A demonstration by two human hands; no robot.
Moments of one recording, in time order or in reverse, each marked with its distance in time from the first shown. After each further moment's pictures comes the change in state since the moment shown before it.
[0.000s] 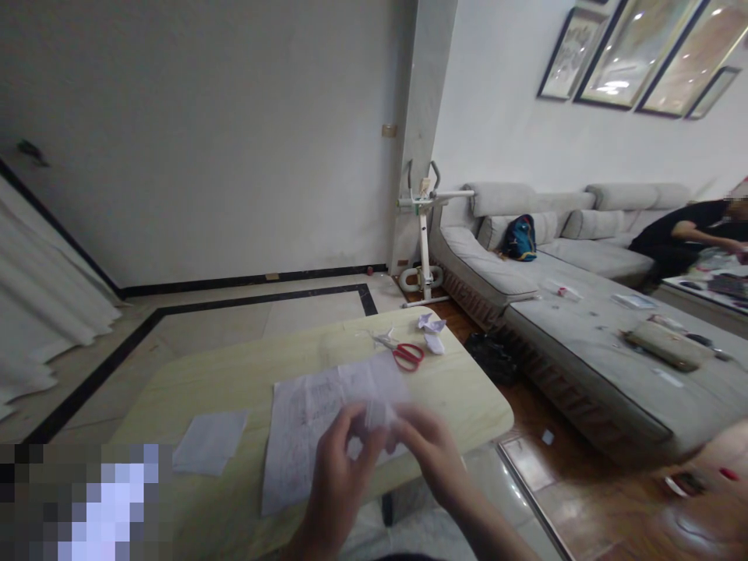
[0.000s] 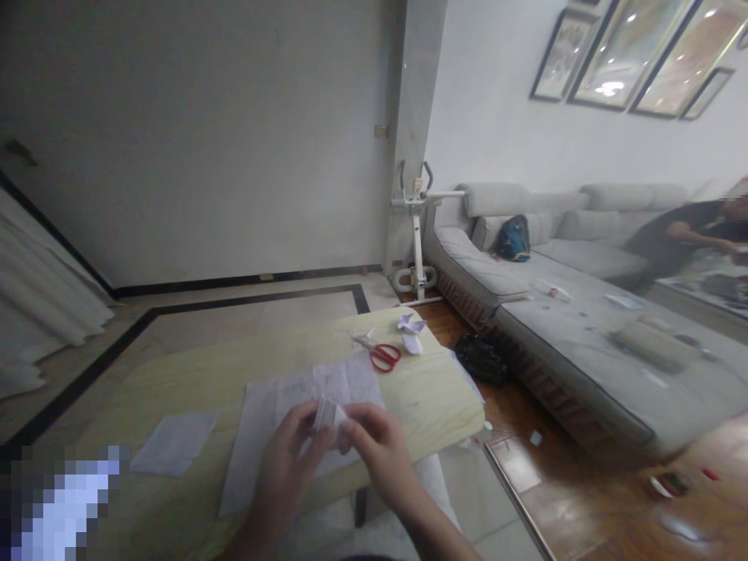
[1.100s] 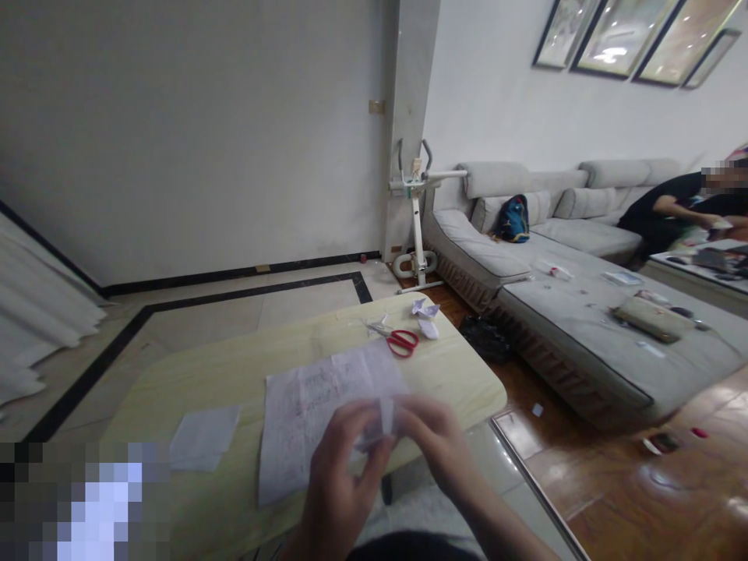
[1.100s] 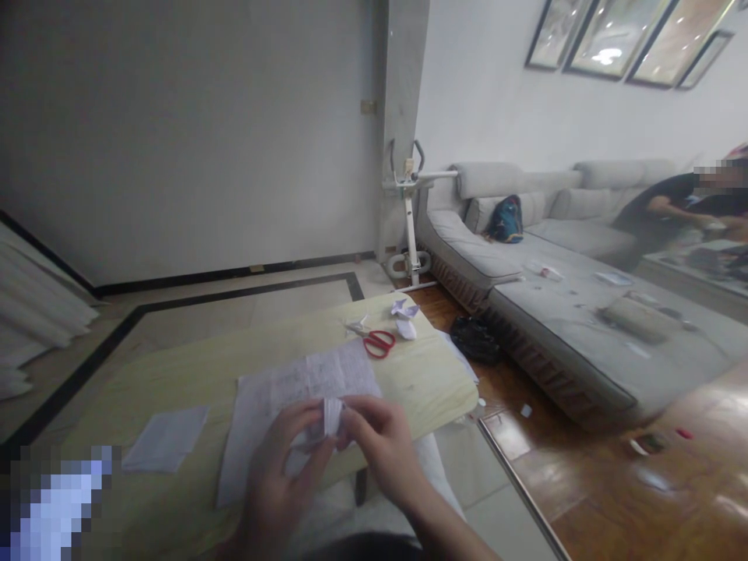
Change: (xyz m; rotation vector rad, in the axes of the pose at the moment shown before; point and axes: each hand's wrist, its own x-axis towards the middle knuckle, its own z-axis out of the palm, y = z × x) left_hand -0.013 0.003 -0.004 0.277 0.034 0.490; right_hand -0.011 -0.018 -0.002 -0.045 0.043 0.025
